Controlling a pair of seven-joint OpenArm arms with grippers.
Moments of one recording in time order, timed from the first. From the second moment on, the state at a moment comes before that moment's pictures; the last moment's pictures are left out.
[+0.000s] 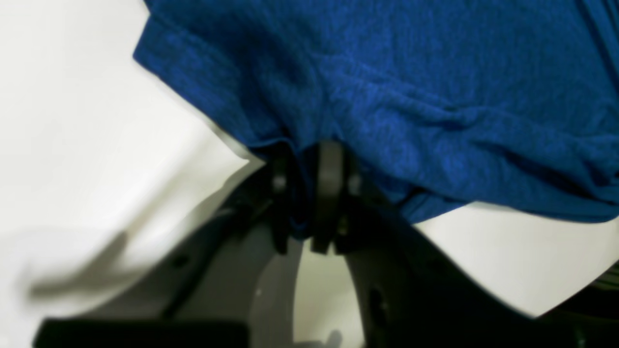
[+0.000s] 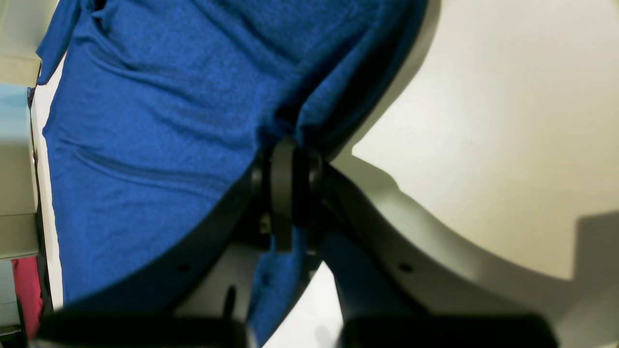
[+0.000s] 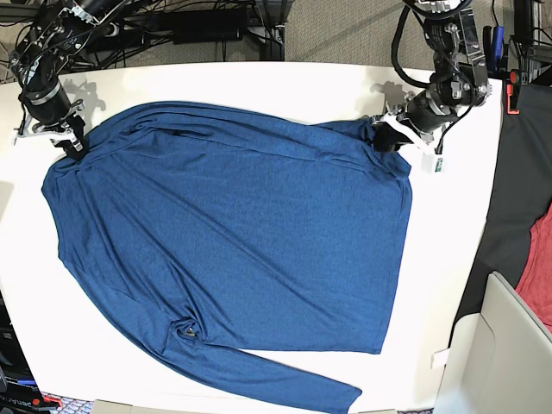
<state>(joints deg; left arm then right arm) 14.7 -9.0 -18.1 94.9 -36.6 -18.8 55.1 -6.2 4.2 50.8 88.8 44.5 18.5 -57.7</state>
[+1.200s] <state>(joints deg) -2.2 -8.3 -26.7 101.5 -33.9 -18.2 68.0 9.9 4.3 53.5 75.2 45.0 18.3 -55.0</state>
